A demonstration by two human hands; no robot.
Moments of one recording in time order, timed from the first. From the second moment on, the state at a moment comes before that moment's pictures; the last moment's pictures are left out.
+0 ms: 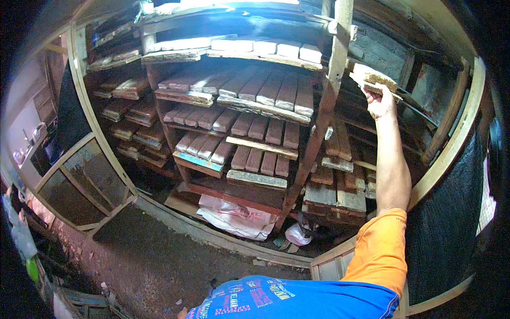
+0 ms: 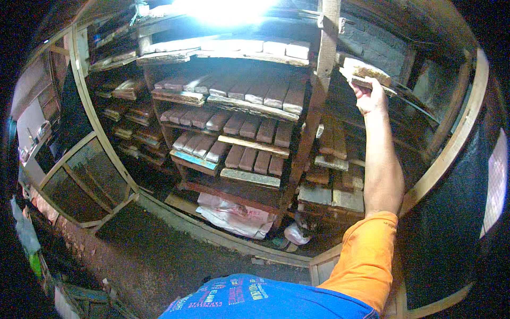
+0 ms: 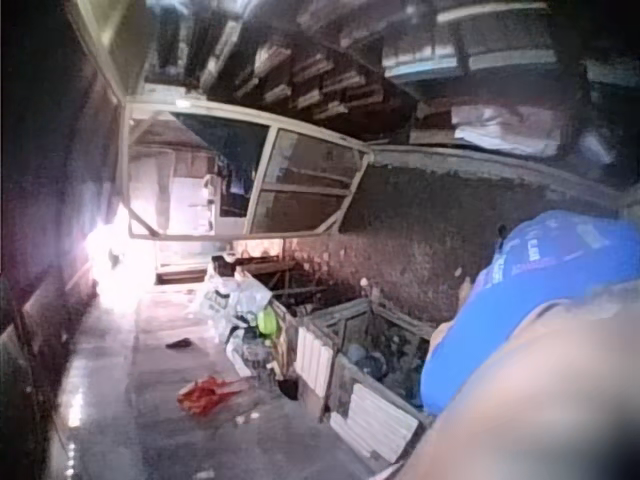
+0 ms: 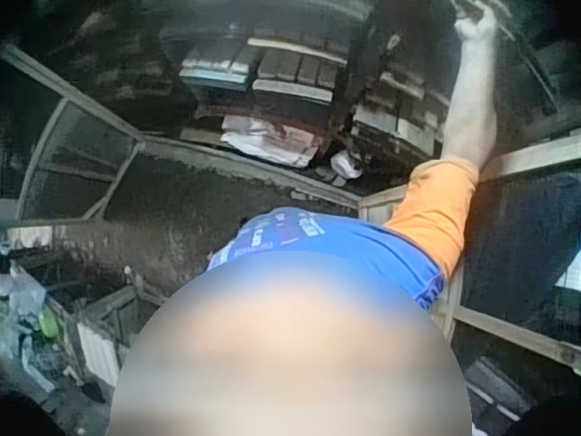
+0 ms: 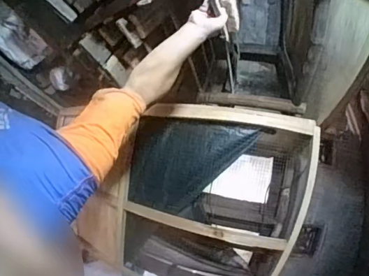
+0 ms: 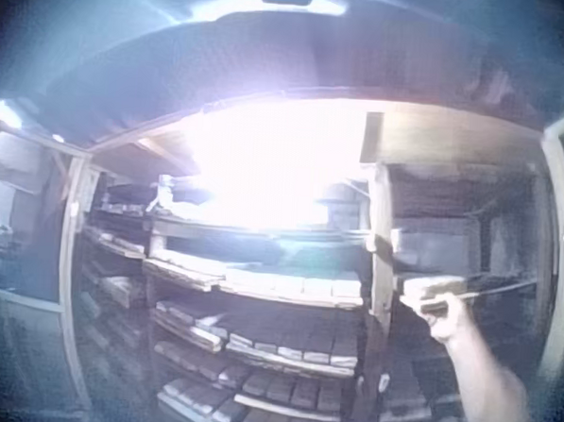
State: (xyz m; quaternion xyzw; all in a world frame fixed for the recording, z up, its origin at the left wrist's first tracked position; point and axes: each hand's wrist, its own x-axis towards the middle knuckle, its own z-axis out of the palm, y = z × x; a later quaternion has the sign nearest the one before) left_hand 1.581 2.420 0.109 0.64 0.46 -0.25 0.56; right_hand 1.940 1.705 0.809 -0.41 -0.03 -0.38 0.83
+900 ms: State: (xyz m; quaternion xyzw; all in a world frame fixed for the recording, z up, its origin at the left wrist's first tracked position) left_hand 1.593 2.472 0.073 0.68 0.39 -0.30 0.55; right_hand 1.663 1.805 0.757 -0.40 -0.10 -0.34 0.84
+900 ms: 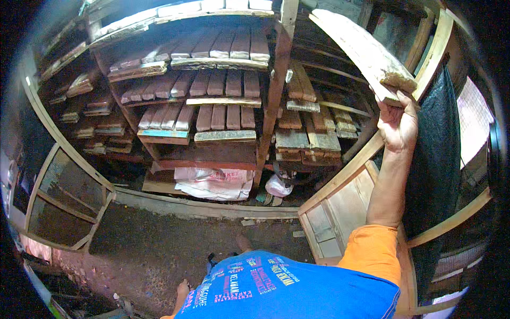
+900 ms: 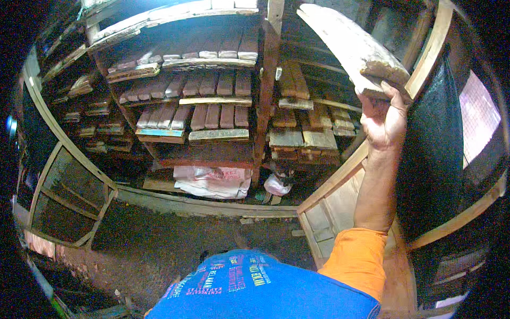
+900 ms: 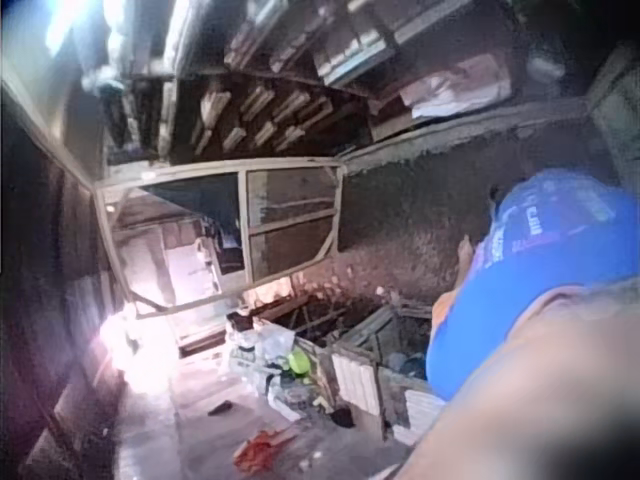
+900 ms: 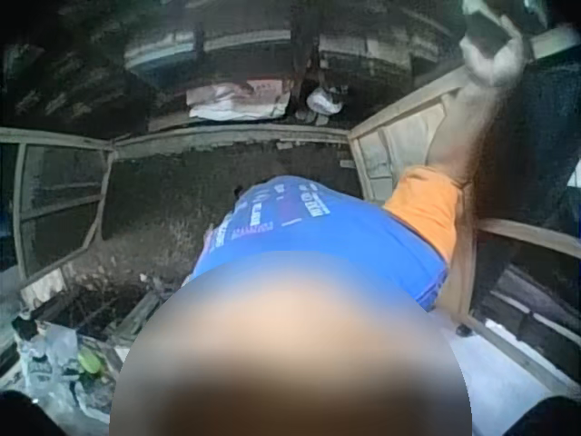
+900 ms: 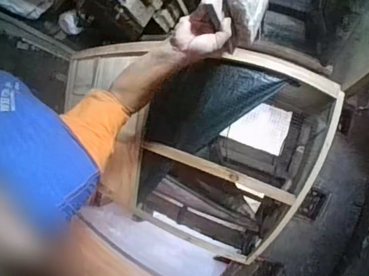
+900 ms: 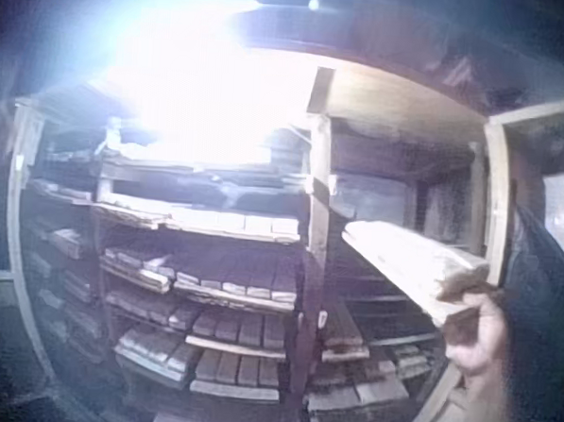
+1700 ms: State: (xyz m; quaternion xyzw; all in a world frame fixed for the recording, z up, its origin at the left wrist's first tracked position) left_hand 1.644 2.464 0.089 0.64 0.37 -0.36 0.56; right_hand 1.573 1.869 0.631 -0.34 0.03 -0.37 0.86
